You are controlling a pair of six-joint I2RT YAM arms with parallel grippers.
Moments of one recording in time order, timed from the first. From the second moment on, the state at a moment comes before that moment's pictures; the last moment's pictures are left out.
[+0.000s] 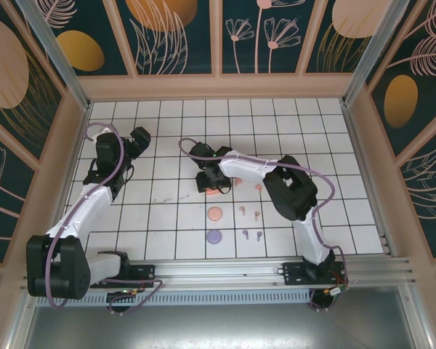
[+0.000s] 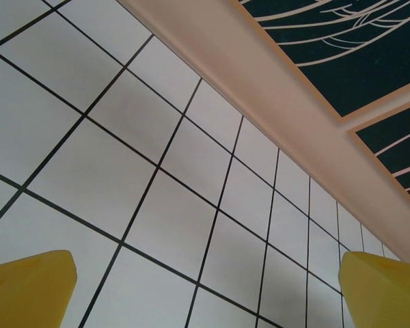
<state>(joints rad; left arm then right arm) -0.08 1.22 0.75 0.02 0.02 -0.80 0.87 2.14 1.58 -0.77 0.08 0.57</state>
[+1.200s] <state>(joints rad) -0.08 1.22 0.70 0.05 0.01 -0.94 0.83 2.10 1.58 -0.71 0.05 0.67</state>
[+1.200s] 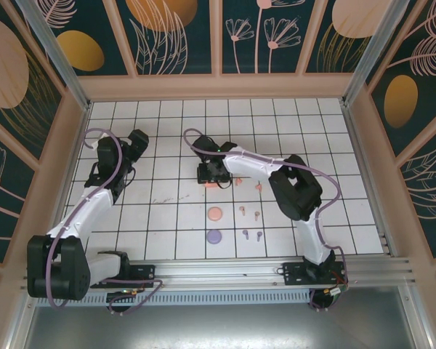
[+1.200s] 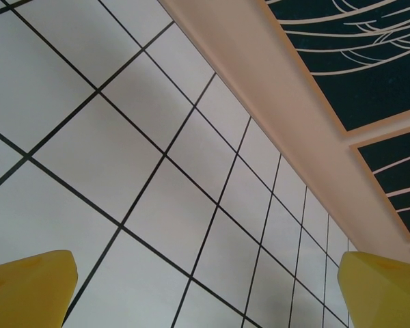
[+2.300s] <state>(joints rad) -0.19 1.48 0.47 0.94 0.31 -0.92 0.50 2.10 1.73 -0.47 -0.15 0.87</state>
